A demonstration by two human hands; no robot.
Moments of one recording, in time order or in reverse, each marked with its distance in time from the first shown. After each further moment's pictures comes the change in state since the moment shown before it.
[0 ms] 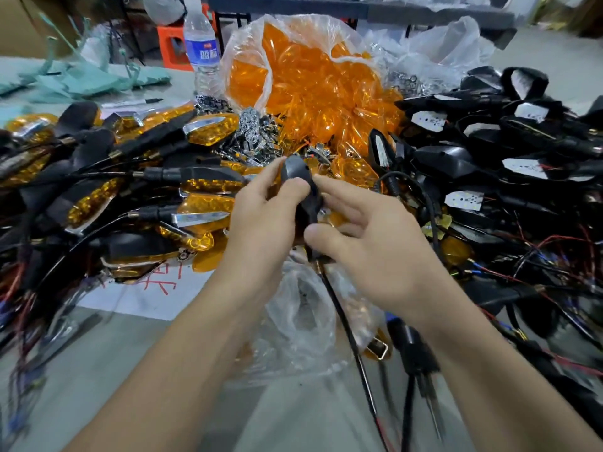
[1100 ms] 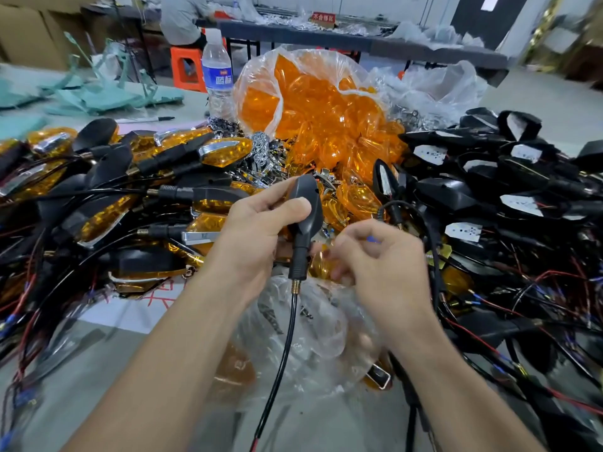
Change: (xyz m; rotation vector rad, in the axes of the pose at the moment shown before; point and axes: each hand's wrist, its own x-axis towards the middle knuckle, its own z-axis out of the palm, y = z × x) left_hand 0.026 -0.004 -0.027 -0.219 -0.177 -0.094; right_hand 0.014 0.034 0.016 0.164 0.220 0.163
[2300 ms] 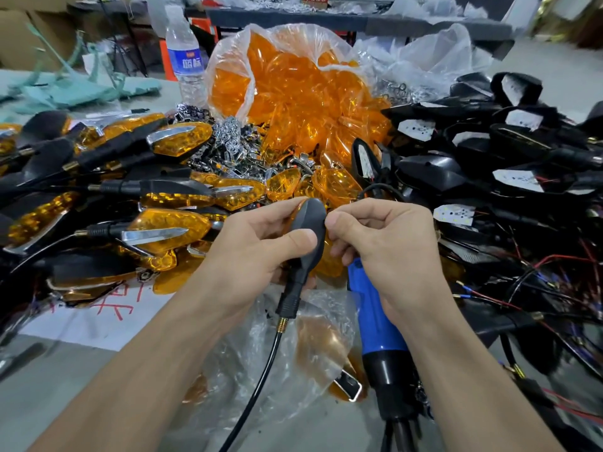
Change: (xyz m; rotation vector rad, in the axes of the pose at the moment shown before) left_hand -0.014 -0.024 0.027 0.241 -0.128 -0.029; right_hand 0.035 0.023 -0.035 0.279 -0.067 -0.070
